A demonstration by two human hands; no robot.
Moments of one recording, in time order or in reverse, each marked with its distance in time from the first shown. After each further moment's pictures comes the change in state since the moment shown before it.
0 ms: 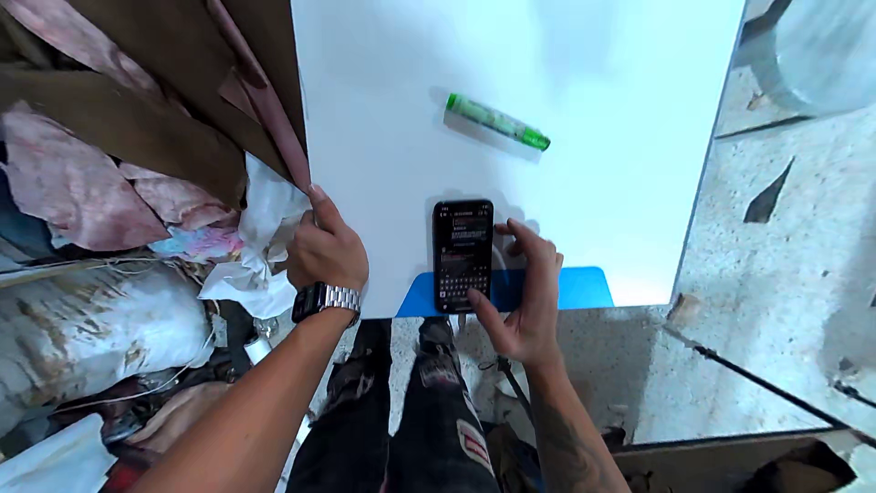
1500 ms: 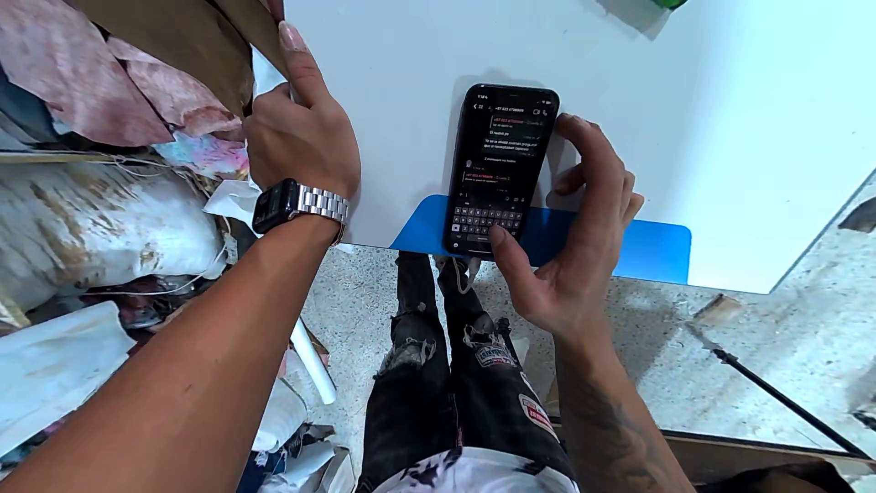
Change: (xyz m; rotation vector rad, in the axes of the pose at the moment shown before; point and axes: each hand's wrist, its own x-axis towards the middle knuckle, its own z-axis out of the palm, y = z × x) left_hand -0.004 0.002 0.003 0.083 0.086 -0.040; right_hand -0.002 0.000 -0.004 -0.028 -0.104 -0.025
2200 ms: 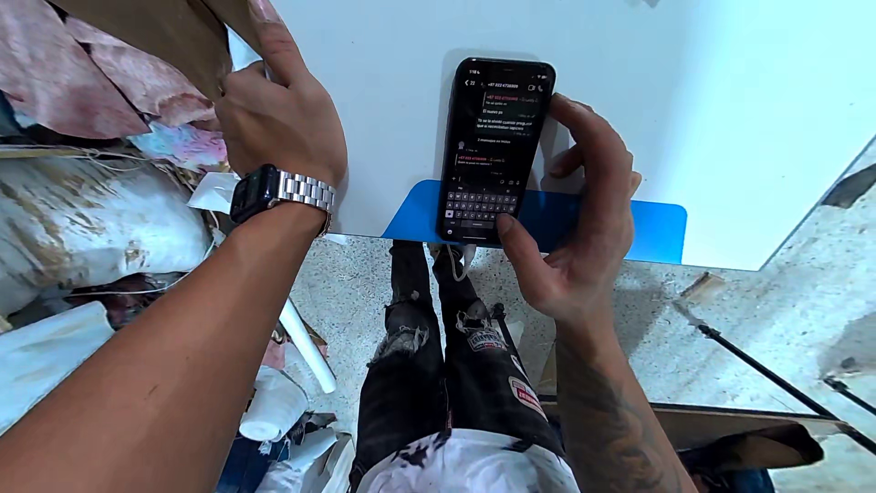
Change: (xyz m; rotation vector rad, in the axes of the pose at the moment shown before) left_hand -0.001 0.004 -0.003 0.050 -0.031 -0.025; right_hand 0.002 0.011 -0.001 0.131 0.025 -0.082
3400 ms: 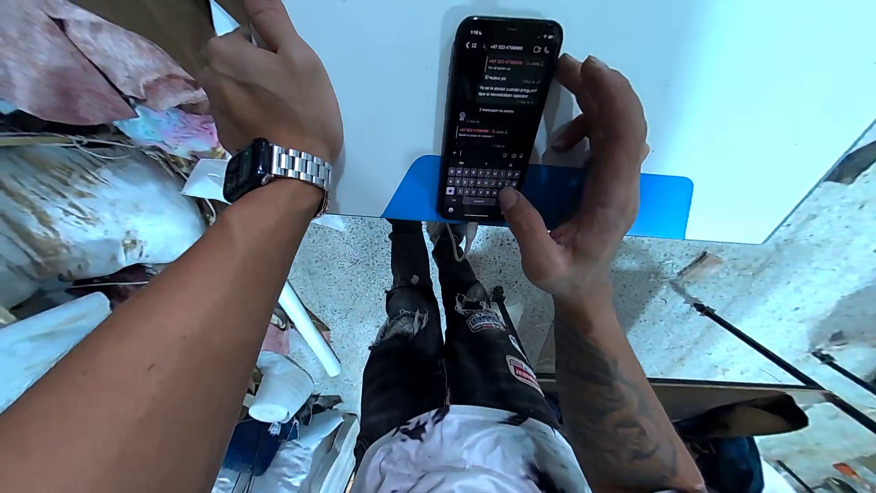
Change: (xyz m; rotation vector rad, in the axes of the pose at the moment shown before) left_hand 0.096 -0.071 0.108 -0.117 0.465 0.186; right_hand -0.001 0.004 0.002 0.011 0.021 -0.037
